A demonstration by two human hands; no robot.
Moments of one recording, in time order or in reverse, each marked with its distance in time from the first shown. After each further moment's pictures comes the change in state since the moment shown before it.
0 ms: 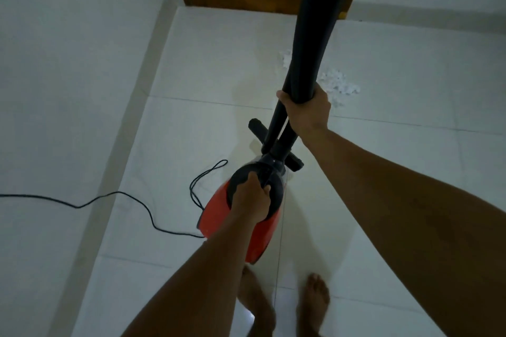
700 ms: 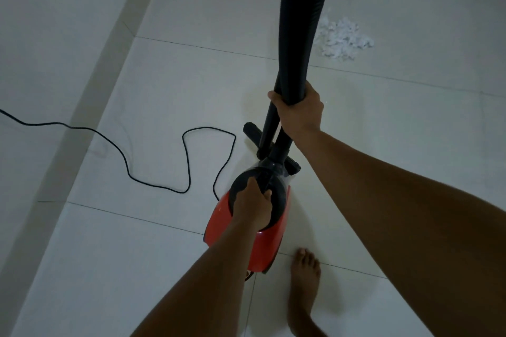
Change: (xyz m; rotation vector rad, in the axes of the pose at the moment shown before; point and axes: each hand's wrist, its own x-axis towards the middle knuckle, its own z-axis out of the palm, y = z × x) left_hand -0.027 -0.107 0.206 -0.134 -0.004 -0.110; right_hand -0.106 0.190 -0.004 -0.037 -0.102 -0.006
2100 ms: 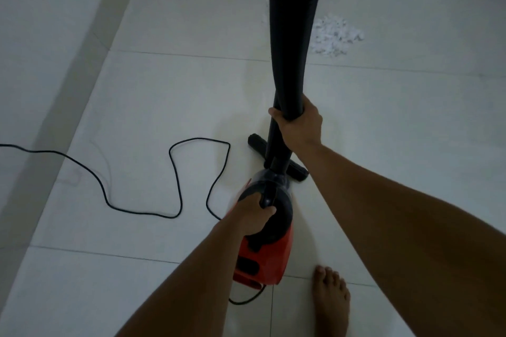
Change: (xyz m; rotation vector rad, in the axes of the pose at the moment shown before) left_hand 0.105 -0.068 0.020 0.161 -0.346 0.095; right_hand 0.015 0.108 0.049 -0.019 0.108 -0.070
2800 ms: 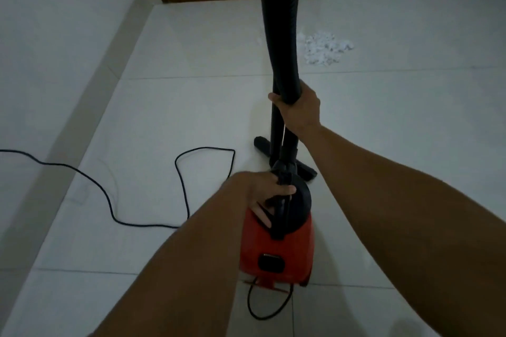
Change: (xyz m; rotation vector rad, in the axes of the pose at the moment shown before) left_hand 0.010 0.015 -0.015 -0.148 -0.322 0.007; right_hand -0.010 0.020 0.007 0.046 0.061 -0.135
